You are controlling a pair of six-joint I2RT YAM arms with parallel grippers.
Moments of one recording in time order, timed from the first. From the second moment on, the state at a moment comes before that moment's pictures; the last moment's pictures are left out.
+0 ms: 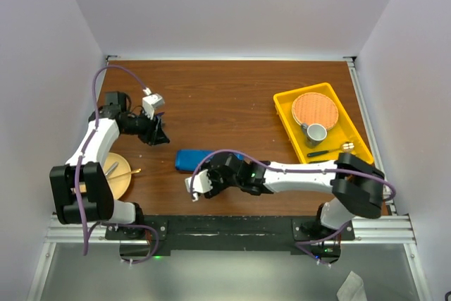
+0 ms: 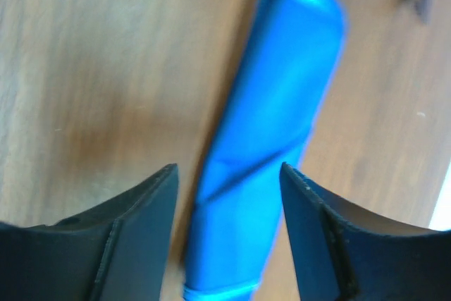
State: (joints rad) left arm 0.13 1.39 0.95 -0.69 0.82 0.54; right arm 1.21 1.58 0.85 0.02 0.04 -0.86
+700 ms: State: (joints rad) left arm -0.14 1.55 0.96 -0.74 0.73 0.61; right arm 0.92 1.50 0.91 -0.32 -0.13 -0.76
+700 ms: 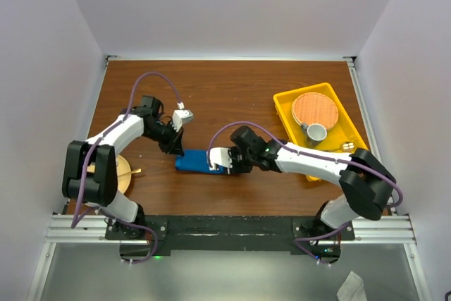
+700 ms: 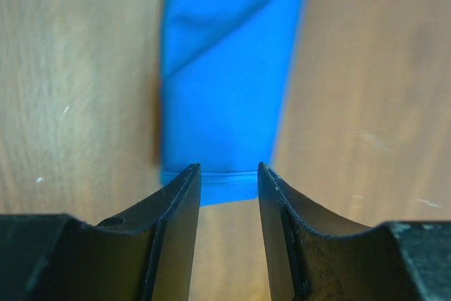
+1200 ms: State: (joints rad) left arm -0.18 1.74 0.99 -0.79 0.61 0.62; right arm 0.92 1.64 0.92 -0.34 -0.20 -0.82
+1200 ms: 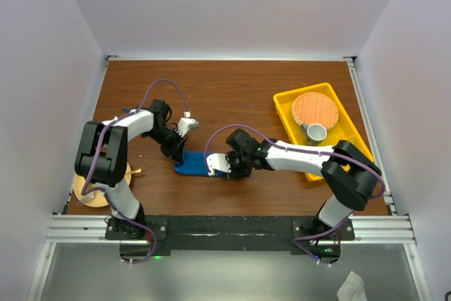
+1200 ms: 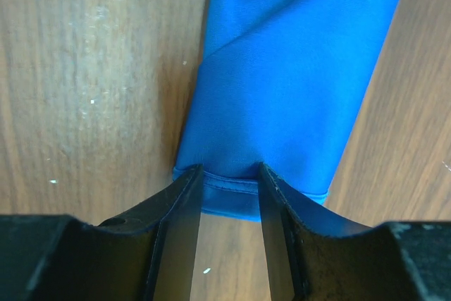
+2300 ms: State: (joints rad) left arm -0.20 1.72 1.04 -0.79 0.43 0.77; right arm 0.68 1.61 1.18 -0.75 -0.49 -0.61
